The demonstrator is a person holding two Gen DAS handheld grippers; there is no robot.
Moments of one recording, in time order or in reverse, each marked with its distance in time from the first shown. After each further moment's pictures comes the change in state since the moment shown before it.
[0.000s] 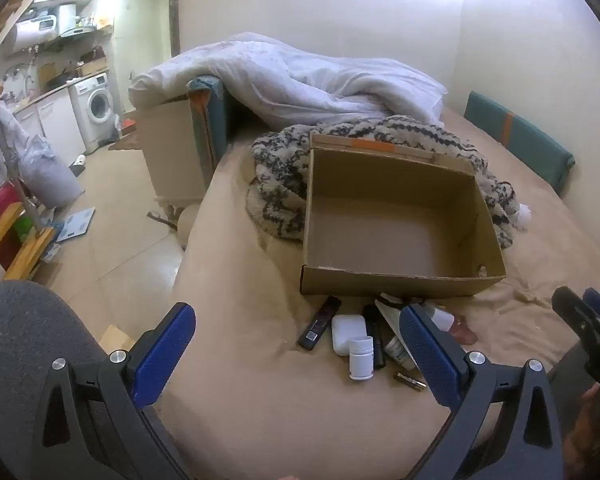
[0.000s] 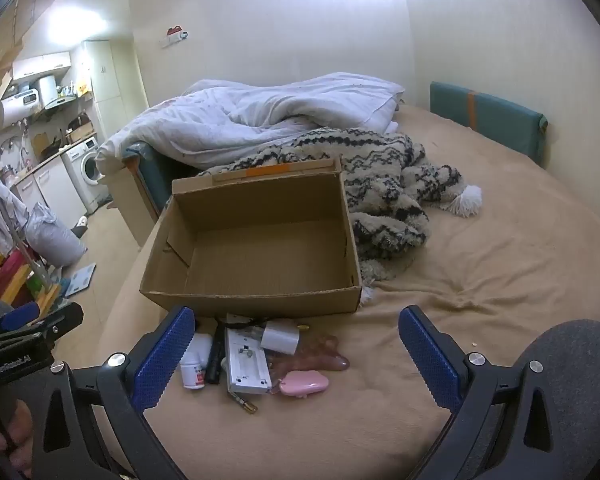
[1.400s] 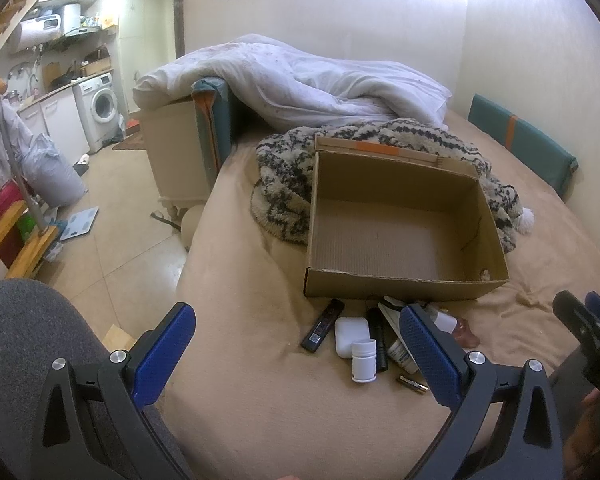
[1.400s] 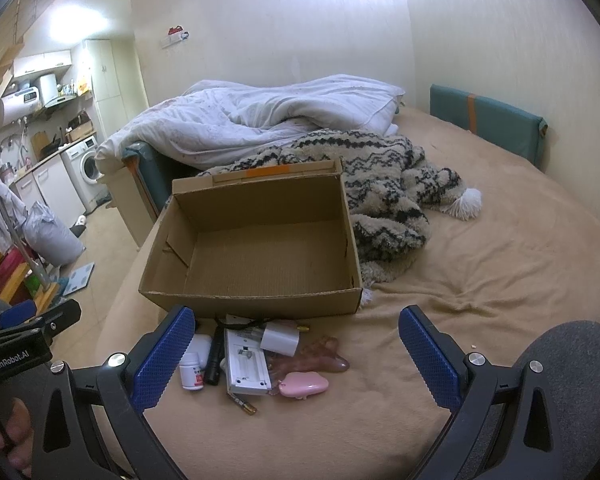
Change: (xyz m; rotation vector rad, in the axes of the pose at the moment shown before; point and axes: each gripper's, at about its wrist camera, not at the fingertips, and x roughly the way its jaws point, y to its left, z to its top) left arm -0.003 0.001 0.002 0.004 -0.011 0.020; right arm 0.003 0.001 -0.001 -0.003 0.001 -0.003
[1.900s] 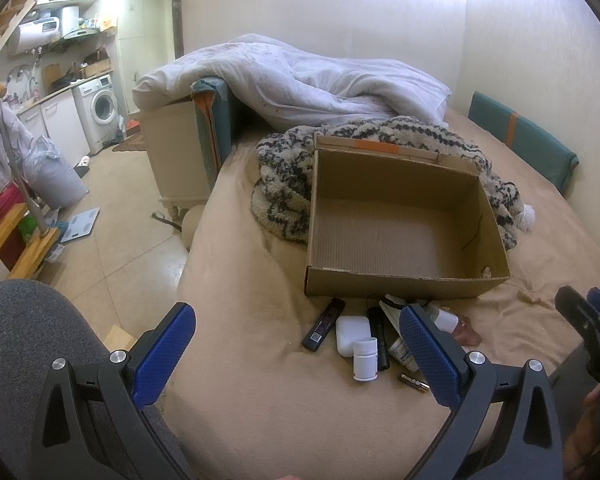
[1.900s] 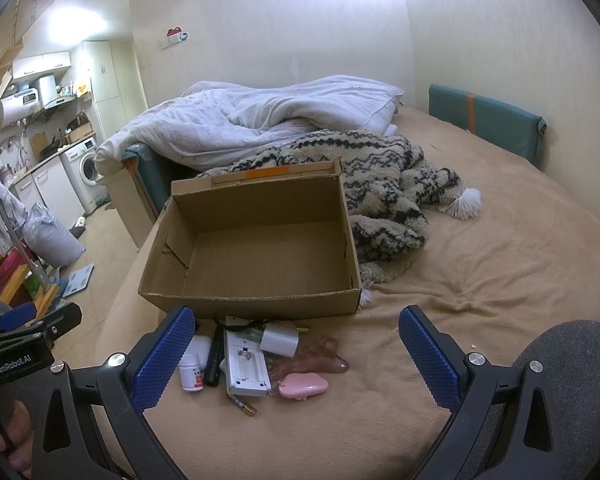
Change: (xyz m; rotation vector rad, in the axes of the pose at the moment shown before) left arm 0.001 0.001 -0.001 0.001 0.001 0.001; right arm -0.001 -0.002 0.001 0.003 -0.002 -0.001
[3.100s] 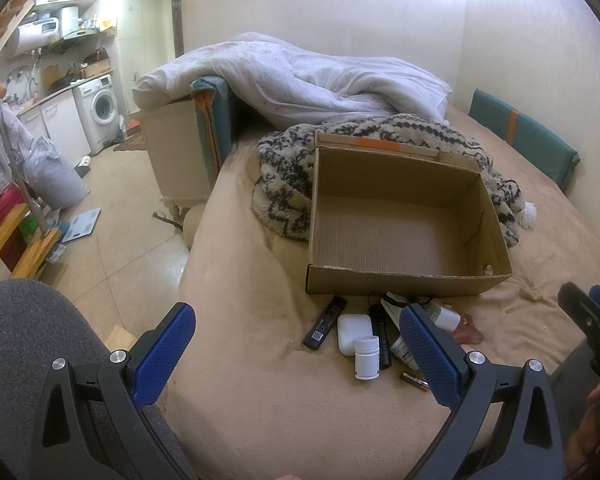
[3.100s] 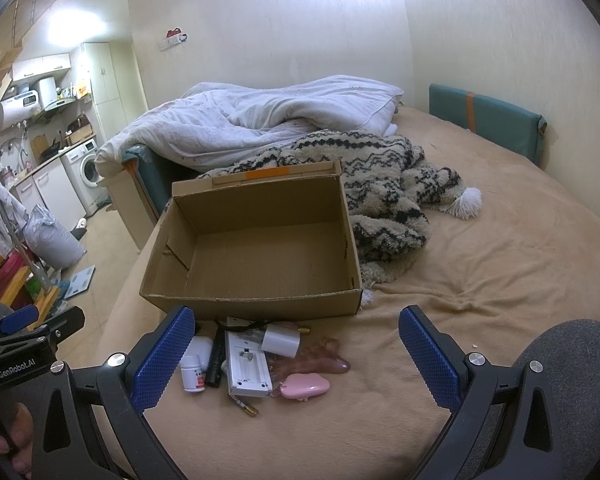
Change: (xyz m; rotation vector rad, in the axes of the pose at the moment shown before) left arm 0.004 -0.001 -0.004 0.005 0.004 0.009; right arm 0.001 -0.001 -0.001 -0.003 -0.003 -0.001
